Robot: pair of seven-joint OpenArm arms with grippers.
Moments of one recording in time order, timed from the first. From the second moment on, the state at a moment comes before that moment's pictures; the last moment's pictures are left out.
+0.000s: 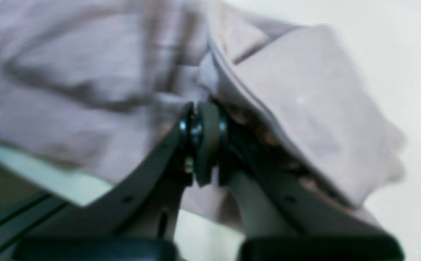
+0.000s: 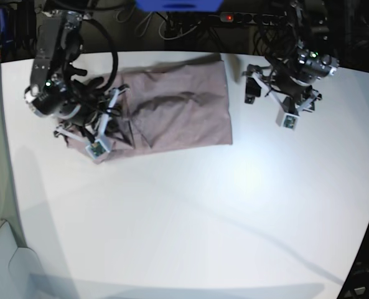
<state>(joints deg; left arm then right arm) 19.8 -2.7 -13.5 109.6 -10.7 -24.8 53.5 -7.5 -0.1 10.9 112.3 12.5 39.9 -71.5</state>
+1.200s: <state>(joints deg) 28.7 -2.3 -25.2 108.9 -10.7 -24.6 53.2 -2.9 -4.7 -12.5 107.0 12.6 39.9 -67.6</state>
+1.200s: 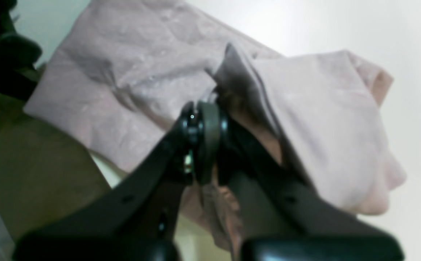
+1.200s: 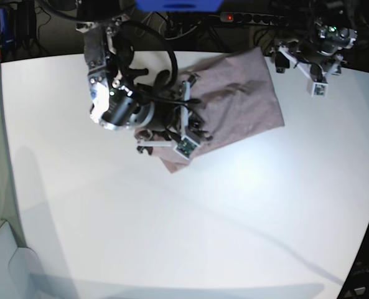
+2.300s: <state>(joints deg) 10.1 -0.1 -20.5 92.8 -11.7 -24.8 50.9 6.0 -8.6 -27.1 102.2 12.7 39.9 -67.8</state>
